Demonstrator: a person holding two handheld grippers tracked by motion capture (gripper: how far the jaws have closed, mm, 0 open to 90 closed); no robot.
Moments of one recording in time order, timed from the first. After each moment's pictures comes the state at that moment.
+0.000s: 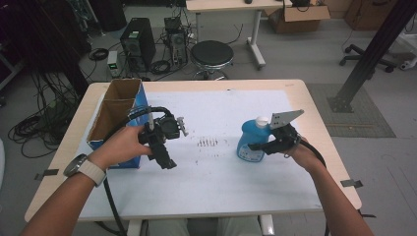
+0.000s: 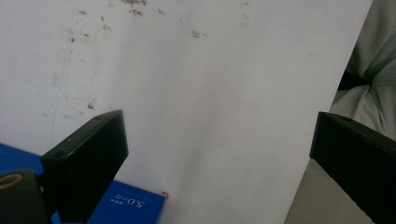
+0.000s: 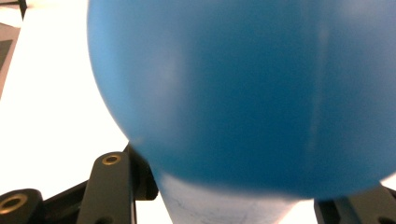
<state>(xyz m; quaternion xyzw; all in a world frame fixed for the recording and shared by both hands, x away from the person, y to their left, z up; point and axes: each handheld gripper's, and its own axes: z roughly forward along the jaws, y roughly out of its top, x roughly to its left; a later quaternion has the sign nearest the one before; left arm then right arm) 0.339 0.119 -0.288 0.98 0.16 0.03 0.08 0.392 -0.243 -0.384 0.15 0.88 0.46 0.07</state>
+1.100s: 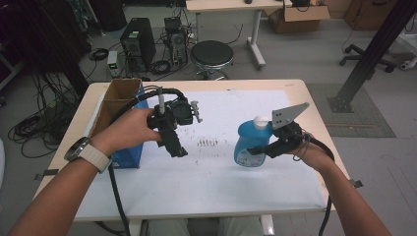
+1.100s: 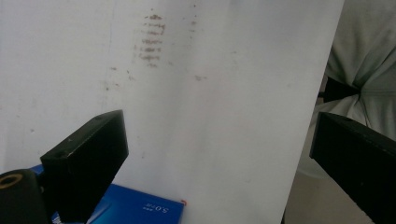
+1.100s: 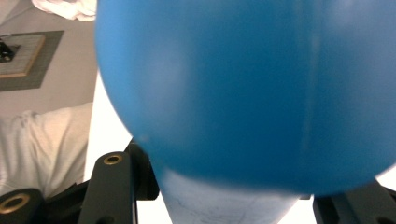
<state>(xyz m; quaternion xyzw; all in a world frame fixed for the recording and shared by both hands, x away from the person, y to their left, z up) 0.335 0.082 -0.226 0.99 0.11 0.06 0.09 0.357 -0.226 -0.322 0.07 0.89 0.45 0.03</state>
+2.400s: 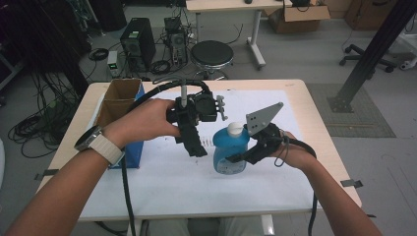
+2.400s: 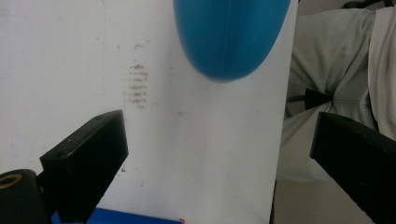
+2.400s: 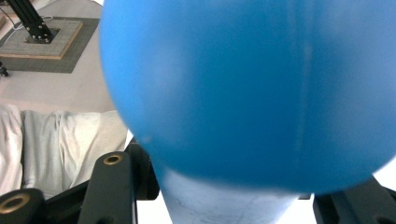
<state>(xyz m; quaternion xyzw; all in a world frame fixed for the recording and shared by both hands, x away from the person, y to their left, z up) 0.316 0.036 -0.189 0.99 0.06 0.06 0.10 0.339 -0.163 -0.301 -0.01 0.89 0.45 0.01</state>
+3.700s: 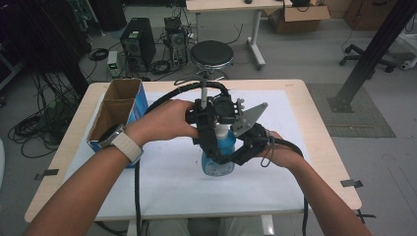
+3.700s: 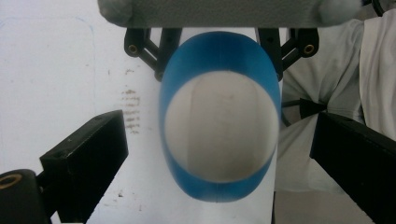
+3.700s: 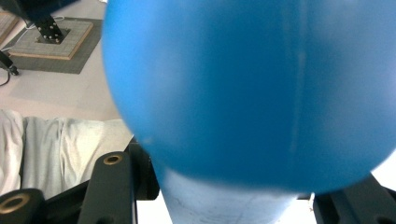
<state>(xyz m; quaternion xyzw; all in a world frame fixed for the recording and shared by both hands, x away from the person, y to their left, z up) 0.319 0.002 -0.195 0.99 0.03 0.04 0.10 0.339 -0.133 -0.303 -0.03 0.89 0.45 0.00</state>
